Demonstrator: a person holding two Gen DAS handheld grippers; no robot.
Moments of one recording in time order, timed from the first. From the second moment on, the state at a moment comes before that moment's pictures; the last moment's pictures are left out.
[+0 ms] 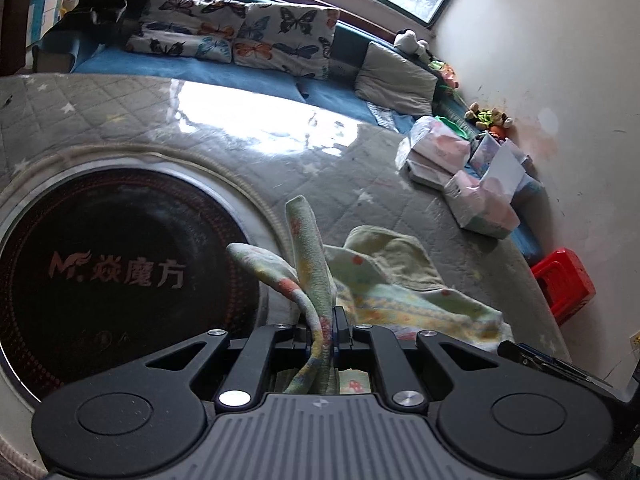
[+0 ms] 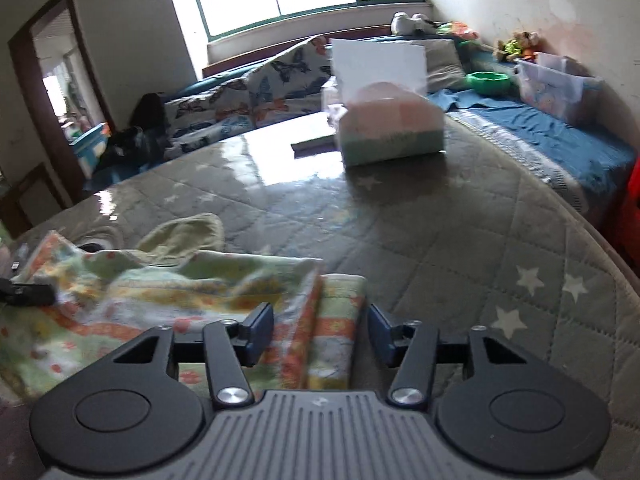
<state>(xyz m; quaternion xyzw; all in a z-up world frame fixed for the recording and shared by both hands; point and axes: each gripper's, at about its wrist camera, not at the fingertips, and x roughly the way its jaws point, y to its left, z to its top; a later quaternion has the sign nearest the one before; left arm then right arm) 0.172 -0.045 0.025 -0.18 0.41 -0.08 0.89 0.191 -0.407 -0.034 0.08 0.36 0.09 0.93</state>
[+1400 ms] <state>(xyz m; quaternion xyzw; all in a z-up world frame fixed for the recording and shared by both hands) 0.194 -0.104 0.032 -0.14 0.40 -0.10 0.90 0.190 -0.427 -0.003 0.04 0.33 0.09 0.94</state>
